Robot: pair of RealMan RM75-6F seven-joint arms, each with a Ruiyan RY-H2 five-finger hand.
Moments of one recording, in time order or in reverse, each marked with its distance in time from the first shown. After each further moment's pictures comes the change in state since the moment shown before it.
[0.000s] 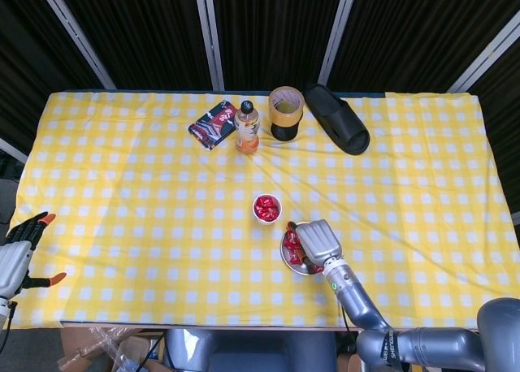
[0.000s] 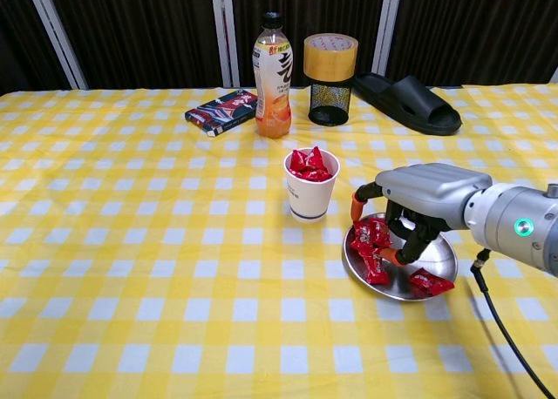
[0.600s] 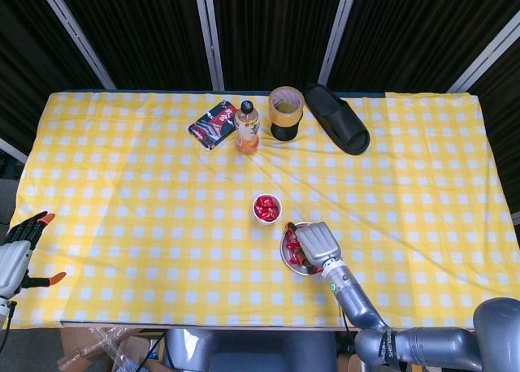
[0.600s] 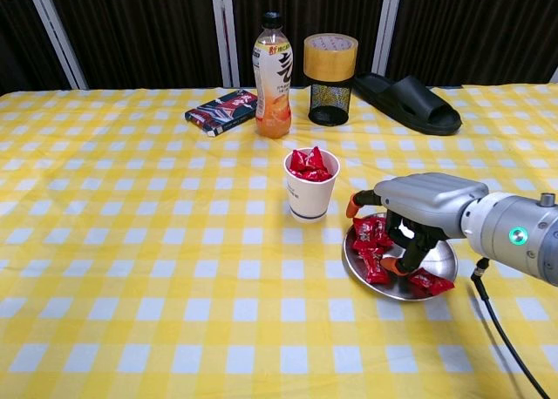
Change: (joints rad) left arm 0.000 0.001 -0.001 0.001 0.000 0.000 -0.006; right arm 0.002 -0.014 -0.005 0.019 0.019 -0.016 -0.010
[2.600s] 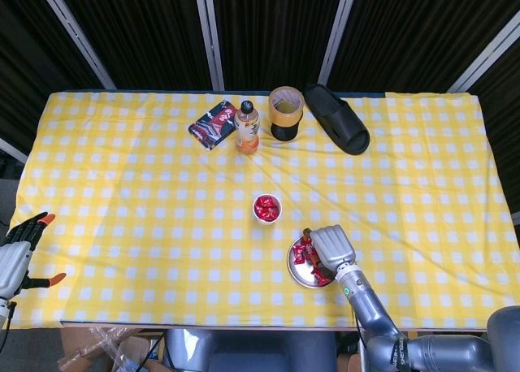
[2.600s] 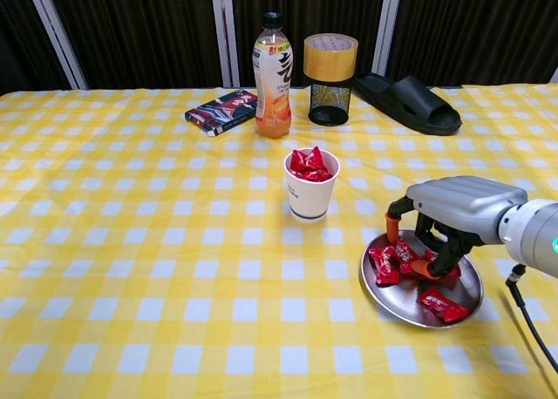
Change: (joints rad) left arm 0.003 0.001 0.002 -0.001 0.007 0.005 0.000; right arm -0.063 0.037 -0.033 -0.013 -0.052 0.039 0.022
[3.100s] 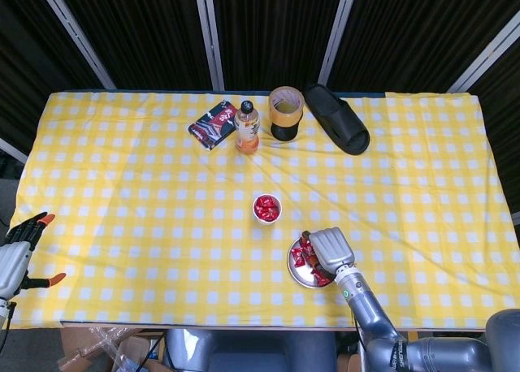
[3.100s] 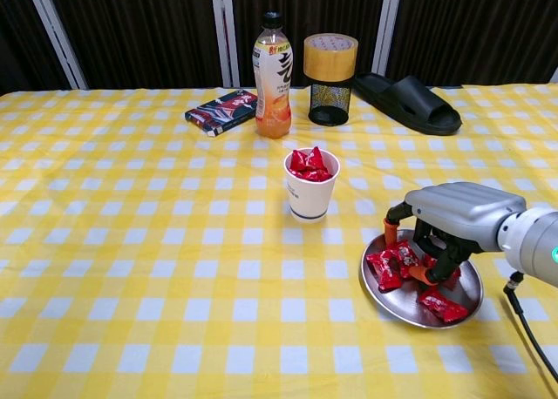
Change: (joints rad) left arm 0.001 0.001 0.000 0.000 0.000 0.000 -0.003; right arm -0.019 -0.014 -0.003 0.016 -0.021 -0.006 0.010
